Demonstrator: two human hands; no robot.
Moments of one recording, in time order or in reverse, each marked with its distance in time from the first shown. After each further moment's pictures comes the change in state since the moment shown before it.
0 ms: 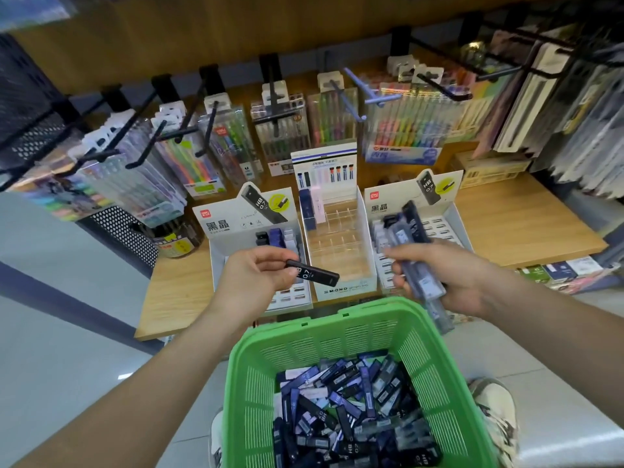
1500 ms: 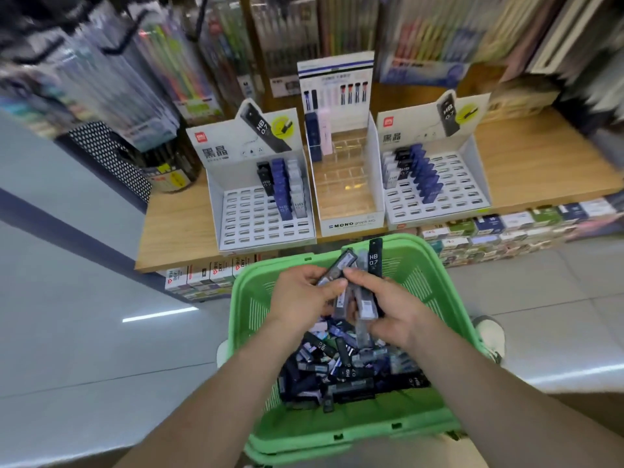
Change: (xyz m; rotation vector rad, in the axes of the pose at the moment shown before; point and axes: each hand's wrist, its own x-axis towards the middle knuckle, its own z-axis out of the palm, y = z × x) left_hand -0.054 -0.101 0.057 -0.088 -0.092 -0.239; right_hand 0.028 0.161 0.050 0.402 -0.061 0.190
